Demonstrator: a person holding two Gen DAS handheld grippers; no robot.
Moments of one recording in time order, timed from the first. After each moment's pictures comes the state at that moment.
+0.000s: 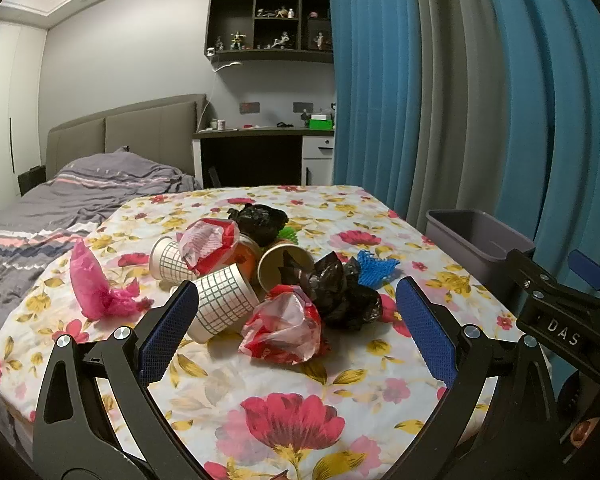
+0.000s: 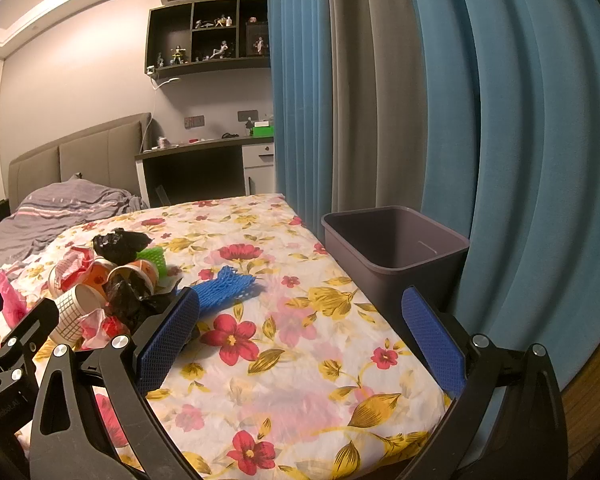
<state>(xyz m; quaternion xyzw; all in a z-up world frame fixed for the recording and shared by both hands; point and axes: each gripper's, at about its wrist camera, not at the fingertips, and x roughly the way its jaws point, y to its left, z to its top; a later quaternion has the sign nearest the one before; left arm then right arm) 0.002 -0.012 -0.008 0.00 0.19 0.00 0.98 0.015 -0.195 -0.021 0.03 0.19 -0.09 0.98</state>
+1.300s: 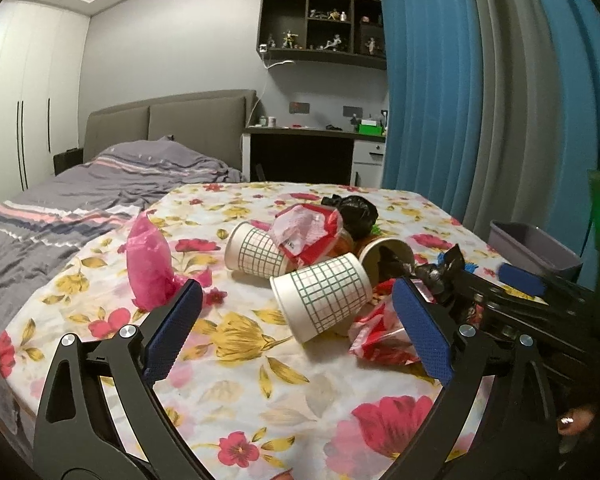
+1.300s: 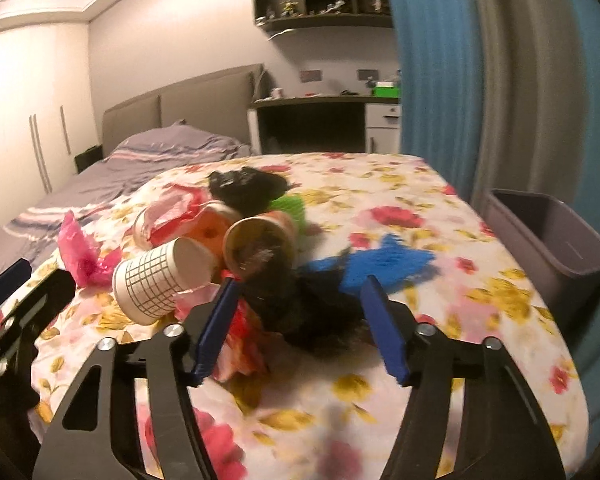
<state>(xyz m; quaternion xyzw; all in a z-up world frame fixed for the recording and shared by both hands) 0.014 0.072 -0.035 -0.04 0.18 0.07 0.98 0.107 -0.090 -0.064 0.01 0.25 0.13 0.96</state>
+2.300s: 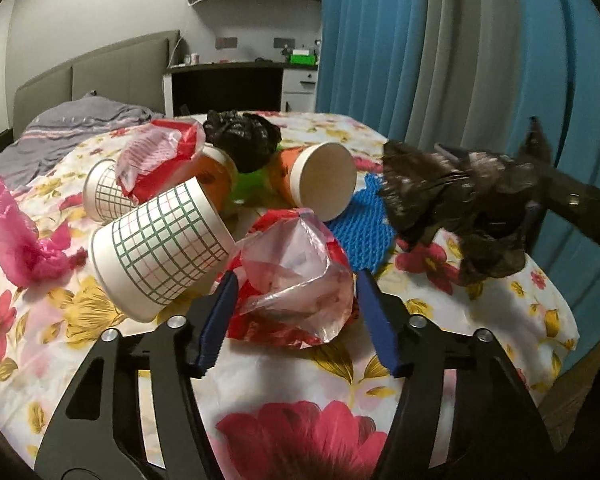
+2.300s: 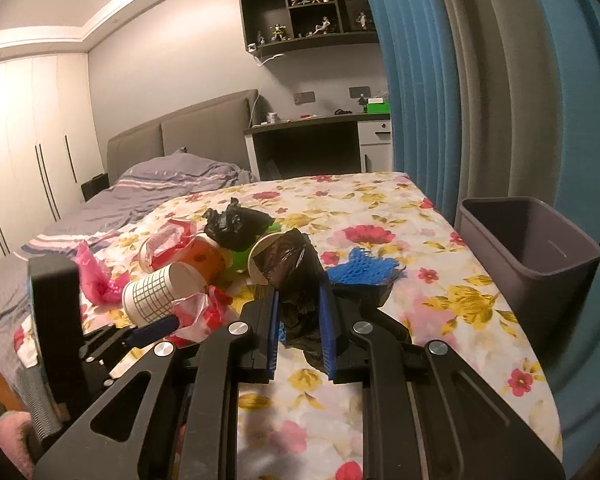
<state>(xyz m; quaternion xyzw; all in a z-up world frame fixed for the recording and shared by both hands) 0.093 0.004 -0.085 -0.02 0.30 -0.05 0.95 0.068 -0.155 -0.039 0.05 0.21 0.13 0.97</state>
